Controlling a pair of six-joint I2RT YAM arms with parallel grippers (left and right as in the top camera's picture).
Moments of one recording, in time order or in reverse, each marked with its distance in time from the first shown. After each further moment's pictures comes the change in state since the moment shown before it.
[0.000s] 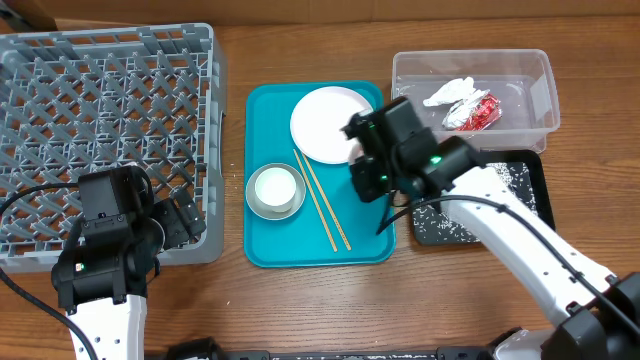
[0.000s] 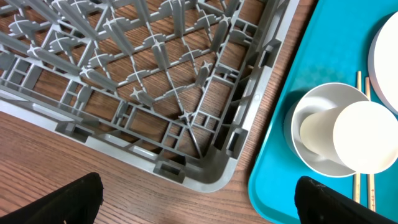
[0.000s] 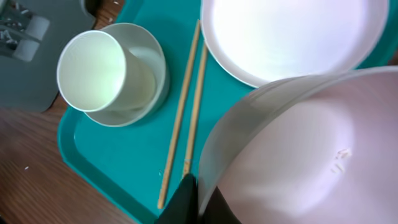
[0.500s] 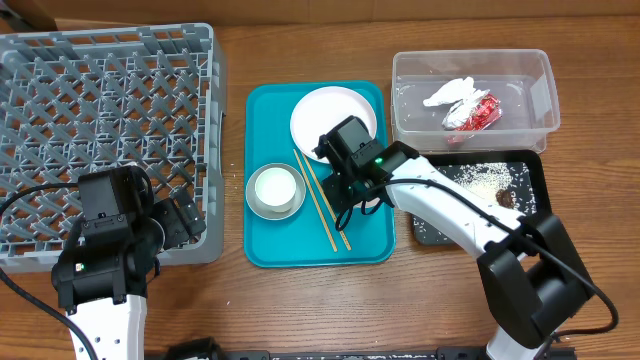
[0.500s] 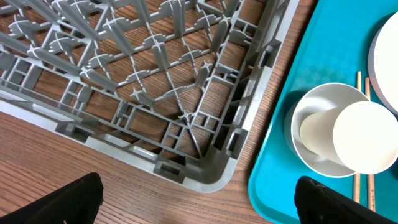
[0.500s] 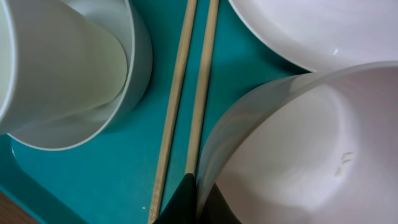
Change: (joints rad) left arm 0.000 0.000 0.000 0.001 0.000 0.000; right arm 0.065 0.265 0.000 0.103 0.021 0.051
